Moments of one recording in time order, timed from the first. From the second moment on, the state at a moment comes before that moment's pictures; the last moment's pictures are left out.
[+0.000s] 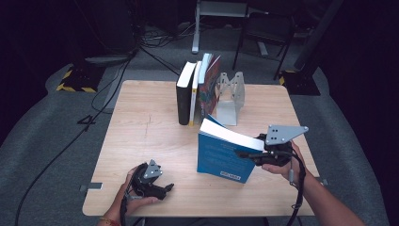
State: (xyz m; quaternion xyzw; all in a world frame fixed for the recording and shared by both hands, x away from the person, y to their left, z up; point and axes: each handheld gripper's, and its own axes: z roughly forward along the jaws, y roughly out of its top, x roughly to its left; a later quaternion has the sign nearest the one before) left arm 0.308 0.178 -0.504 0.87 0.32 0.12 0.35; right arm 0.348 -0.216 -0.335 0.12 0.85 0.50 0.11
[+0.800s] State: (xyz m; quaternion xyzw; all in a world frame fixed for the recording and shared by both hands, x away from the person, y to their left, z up) left arm 0.311 0.177 -0.505 0.87 0.31 0.12 0.35; right arm 0.371 -0.241 -0.296 0.23 0.86 0.43 0.17
